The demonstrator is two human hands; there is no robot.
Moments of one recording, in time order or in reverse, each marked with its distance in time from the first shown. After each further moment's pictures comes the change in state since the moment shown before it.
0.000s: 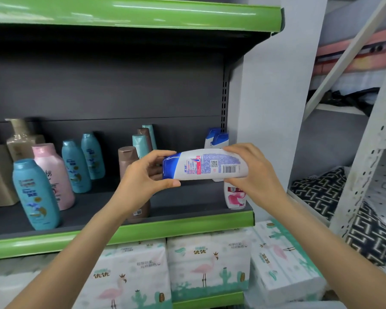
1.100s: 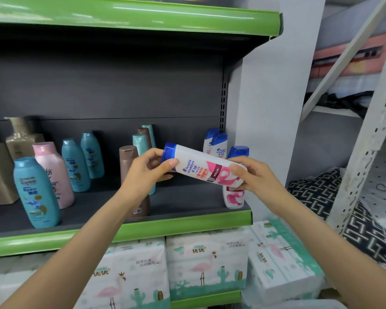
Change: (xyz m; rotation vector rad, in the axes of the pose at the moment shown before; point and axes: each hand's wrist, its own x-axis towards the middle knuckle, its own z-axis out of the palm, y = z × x) left_hand 0.007 -0.001 0.006 -0.239 0.060 -0.130; right_hand -0.007 0.002 -0.004 0.615 -0.175 0.375
